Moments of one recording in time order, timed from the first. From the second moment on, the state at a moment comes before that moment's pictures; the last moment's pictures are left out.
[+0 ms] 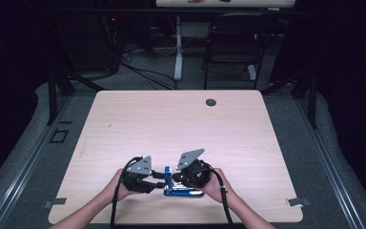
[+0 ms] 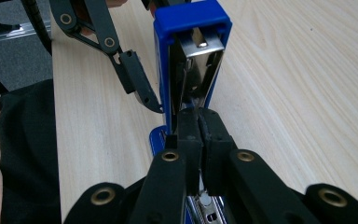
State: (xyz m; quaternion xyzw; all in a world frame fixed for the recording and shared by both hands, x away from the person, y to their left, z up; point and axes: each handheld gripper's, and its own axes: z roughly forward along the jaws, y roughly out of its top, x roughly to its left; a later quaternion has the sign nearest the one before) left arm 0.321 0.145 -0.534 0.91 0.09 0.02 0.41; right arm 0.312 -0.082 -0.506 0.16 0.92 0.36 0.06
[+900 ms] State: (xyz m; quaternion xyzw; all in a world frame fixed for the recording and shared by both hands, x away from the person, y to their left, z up) left arm 0.319 0.125 -0.543 0.91 0.10 0.02 0.41; right arm 0.311 -0.102 -0.502 0.17 0.92 0.35 0.04
